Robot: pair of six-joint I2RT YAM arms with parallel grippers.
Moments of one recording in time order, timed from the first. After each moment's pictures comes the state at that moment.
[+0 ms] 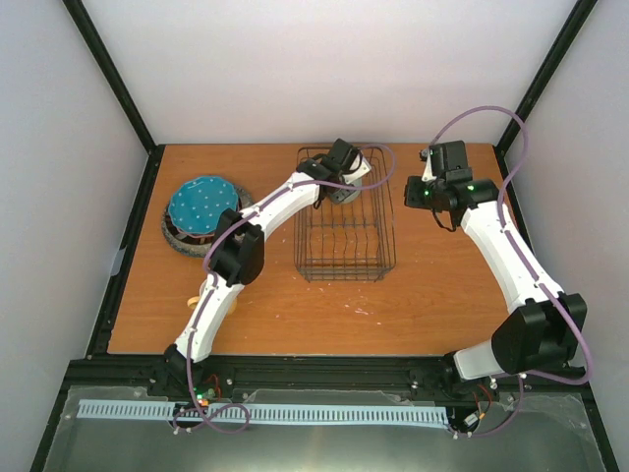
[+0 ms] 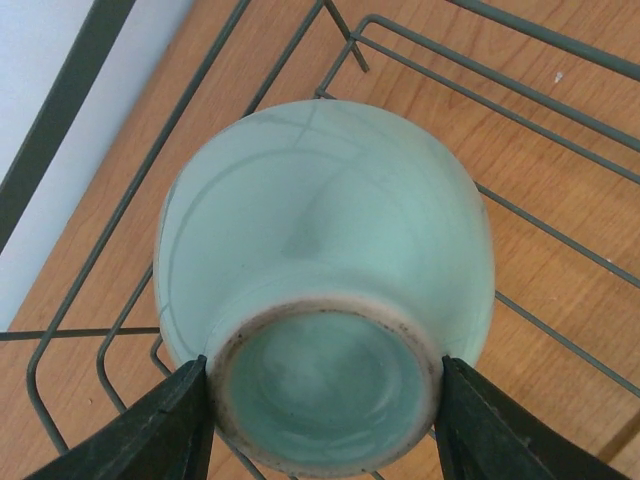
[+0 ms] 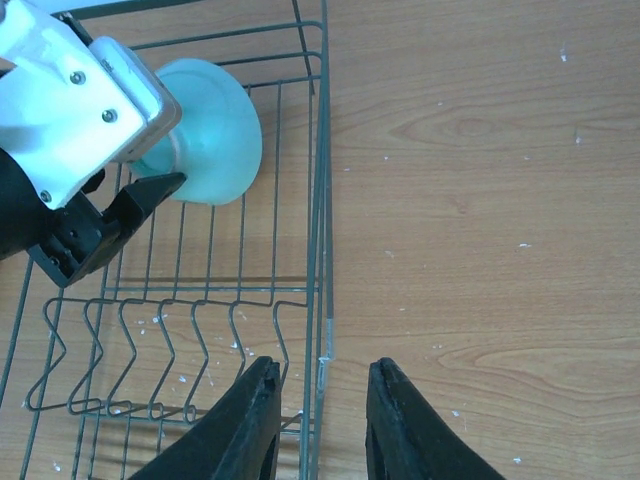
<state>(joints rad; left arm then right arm) -0.66 2.44 2.27 -0.71 -0.25 0.42 0.22 1.42 1.37 -0.76 -0.04 0.27</state>
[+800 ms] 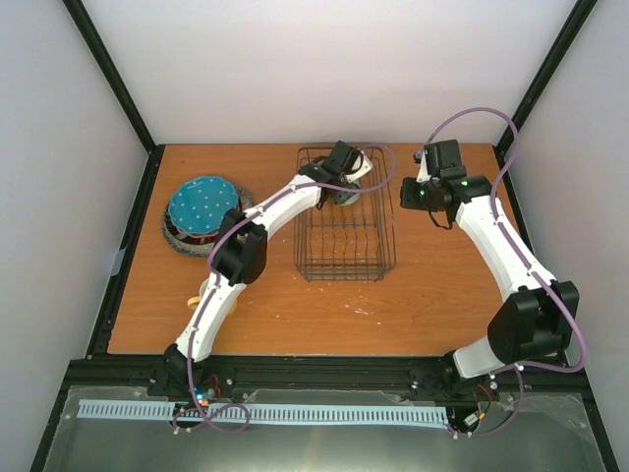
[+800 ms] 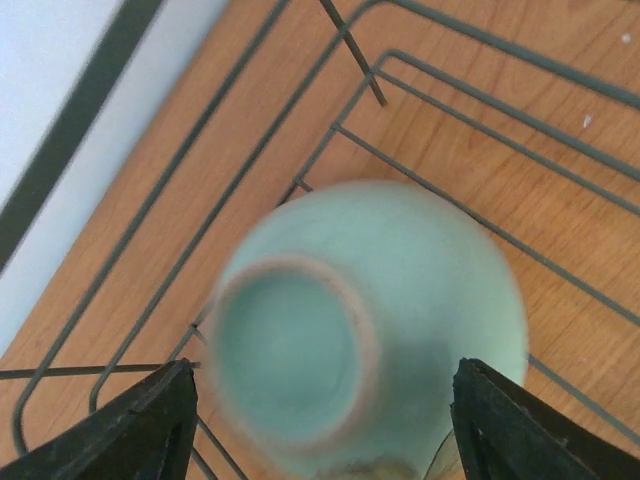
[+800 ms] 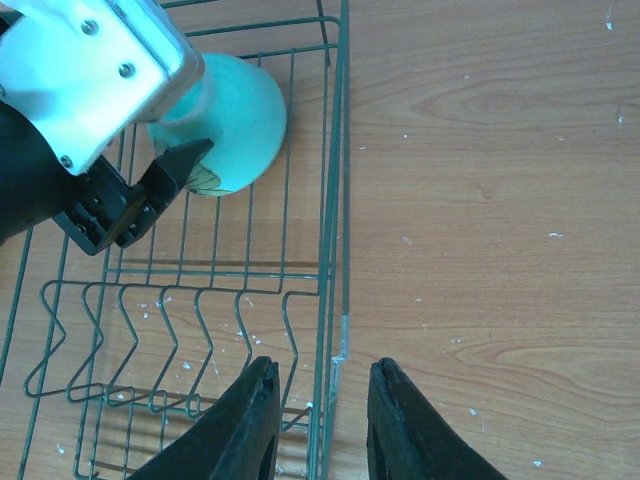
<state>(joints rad) -0.66 2.47 2.26 -0.60 -0.26 0.42 0.22 1.48 1.38 -0.77 -0.09 0.26</state>
